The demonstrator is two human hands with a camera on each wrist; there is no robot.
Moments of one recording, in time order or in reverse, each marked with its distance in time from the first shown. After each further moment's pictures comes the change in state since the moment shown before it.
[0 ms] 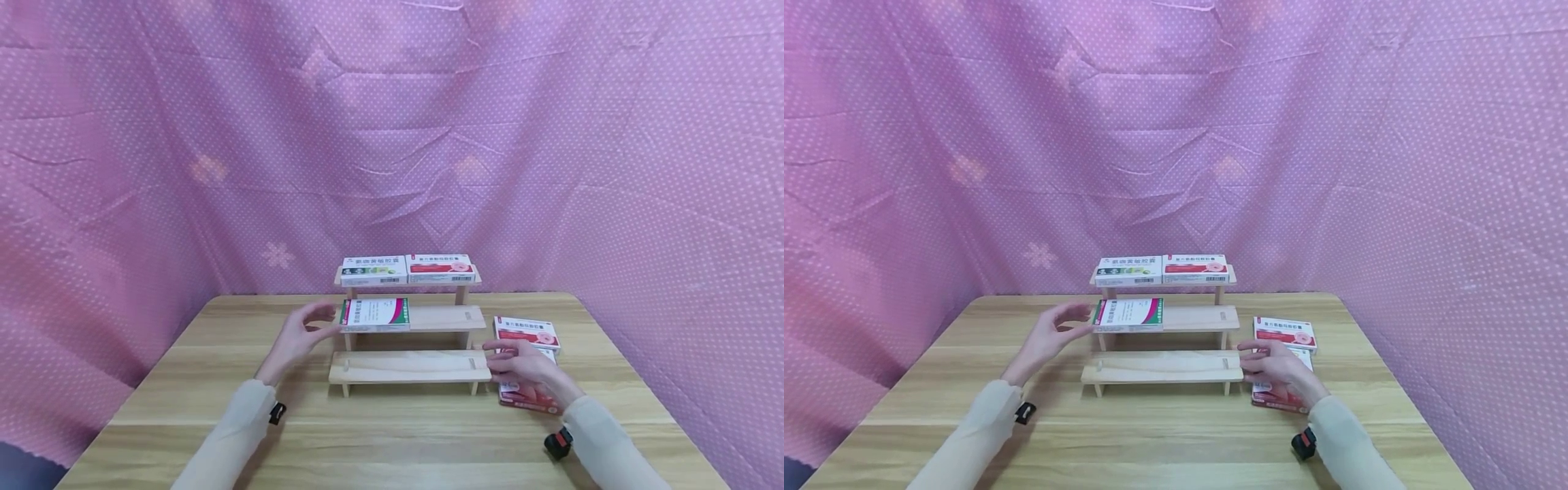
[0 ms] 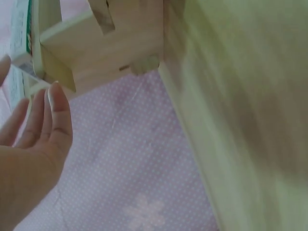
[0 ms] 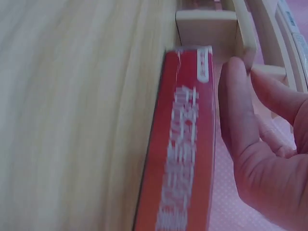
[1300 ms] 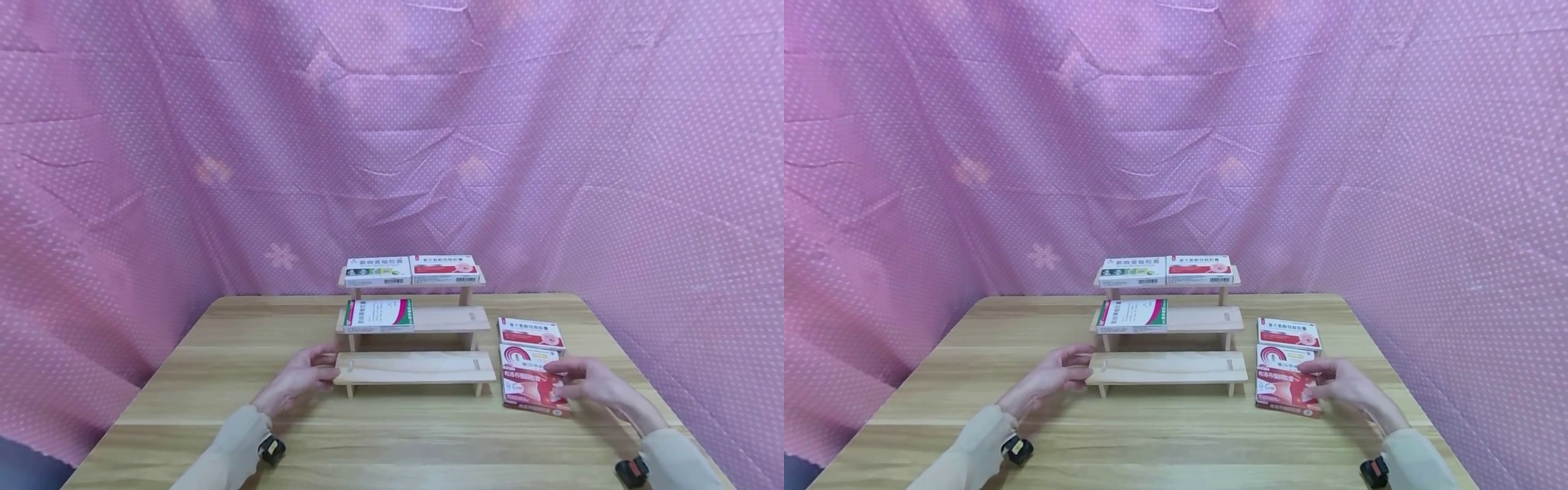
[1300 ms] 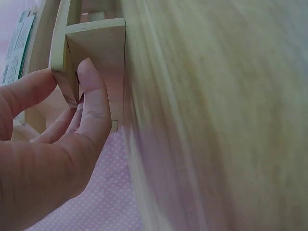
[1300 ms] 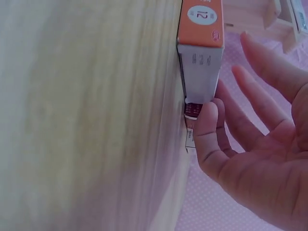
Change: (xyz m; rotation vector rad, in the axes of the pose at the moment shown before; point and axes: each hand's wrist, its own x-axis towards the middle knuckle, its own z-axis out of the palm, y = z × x) left_hand -0.046 -0.031 0.016 -0.303 -0.213 -0.355; right_hand -0.067 0.023 -0.076 -0.502 0.123 -0.047
